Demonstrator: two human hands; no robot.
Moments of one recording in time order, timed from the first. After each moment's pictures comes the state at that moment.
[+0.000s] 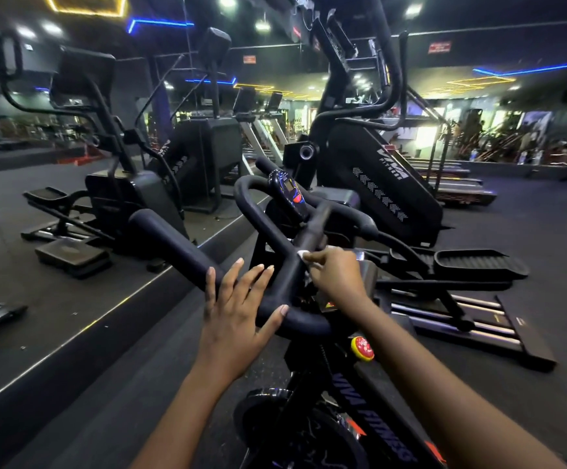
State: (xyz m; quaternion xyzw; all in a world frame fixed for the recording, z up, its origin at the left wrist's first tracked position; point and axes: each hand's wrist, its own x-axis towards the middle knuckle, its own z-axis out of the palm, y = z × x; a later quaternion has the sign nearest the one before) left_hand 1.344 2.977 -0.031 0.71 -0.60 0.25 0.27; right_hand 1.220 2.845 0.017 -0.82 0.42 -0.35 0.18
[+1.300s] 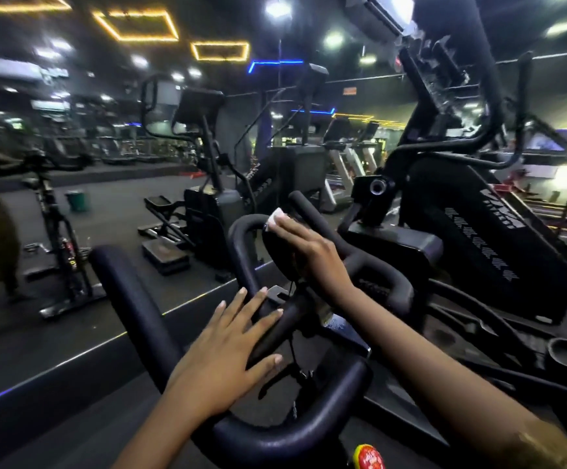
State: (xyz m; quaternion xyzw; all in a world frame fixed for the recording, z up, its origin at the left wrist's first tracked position) left_hand 1.318 2.903 0.005 0.80 -0.56 0.18 0.10; right_hand 1.275 2.696 0.063 -0.88 -0.05 -0.46 0.09
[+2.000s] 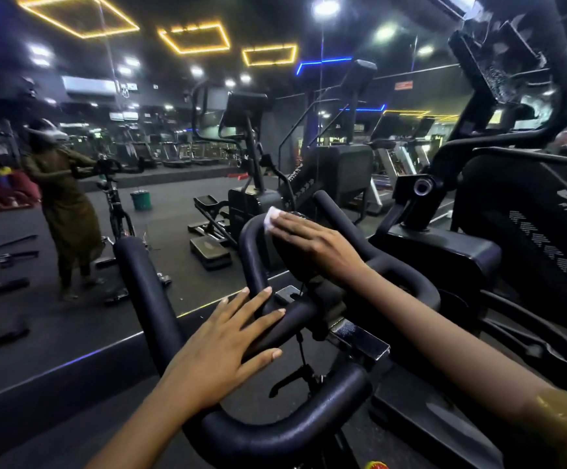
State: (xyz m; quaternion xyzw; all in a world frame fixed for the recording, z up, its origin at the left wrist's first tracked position) left_hand 1.311 2.902 0.005 0.84 -0.51 0.18 0.03; right_hand 1.300 2.656 0.073 -0.90 -0.21 -0.39 -0.05
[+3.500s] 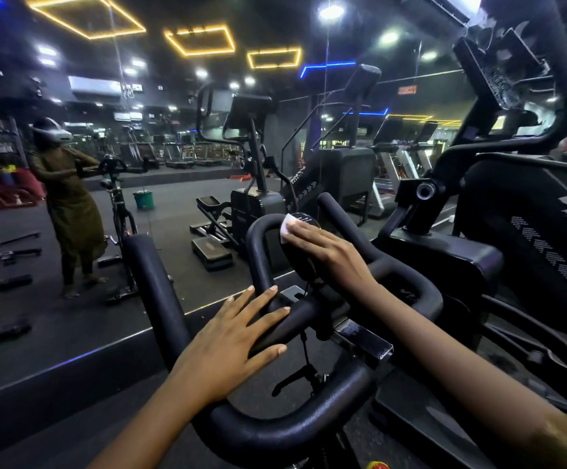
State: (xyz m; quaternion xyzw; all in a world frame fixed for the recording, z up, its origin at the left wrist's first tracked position) left_hand 1.304 2.902 0.013 0.85 -0.50 0.16 0.06; right_hand 1.278 2.665 0.065 -0.90 -0.16 -0.41 0.01
